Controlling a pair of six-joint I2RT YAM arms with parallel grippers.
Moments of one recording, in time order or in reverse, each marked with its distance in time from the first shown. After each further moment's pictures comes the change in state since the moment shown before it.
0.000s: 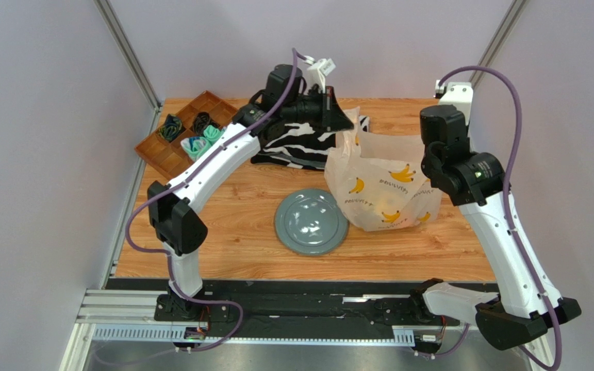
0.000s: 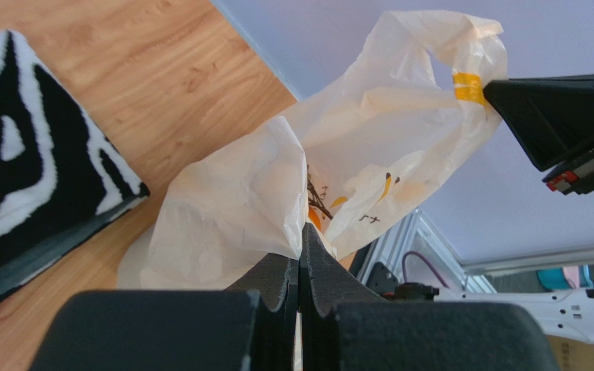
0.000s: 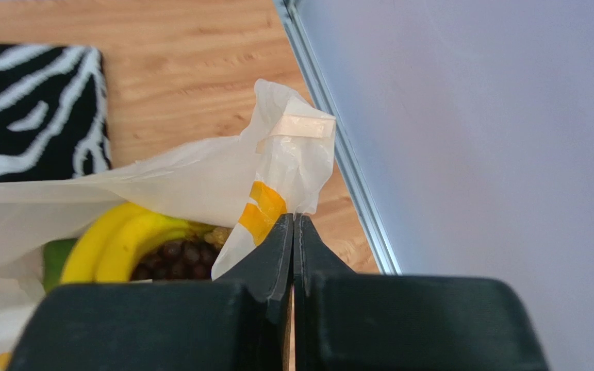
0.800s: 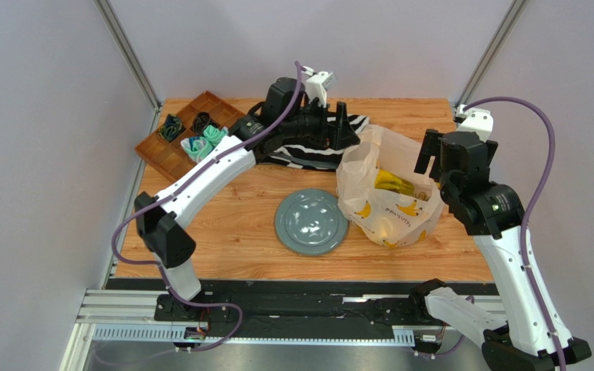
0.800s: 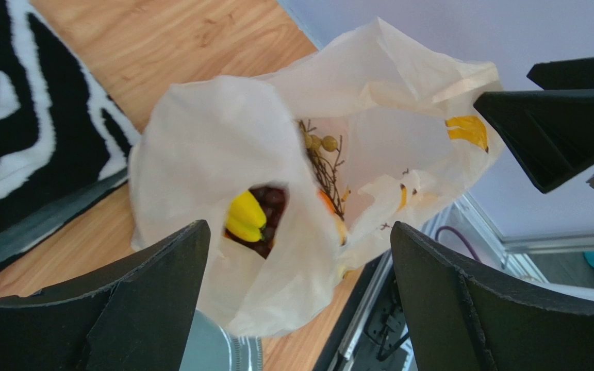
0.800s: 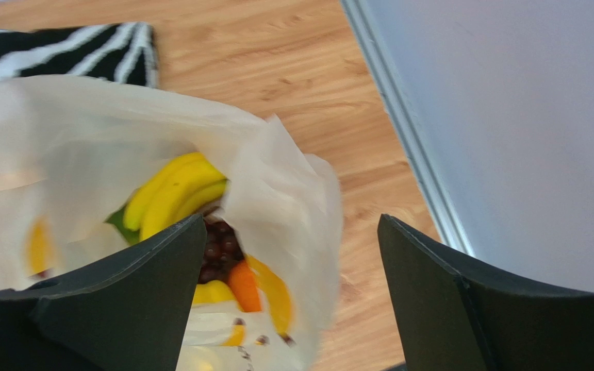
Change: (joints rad) left arm -0.079 -0.060 -0.096 -0.058 -0.154 0.098; right arm -0.080 -0.187 -0.230 0.008 -0.166 0.139
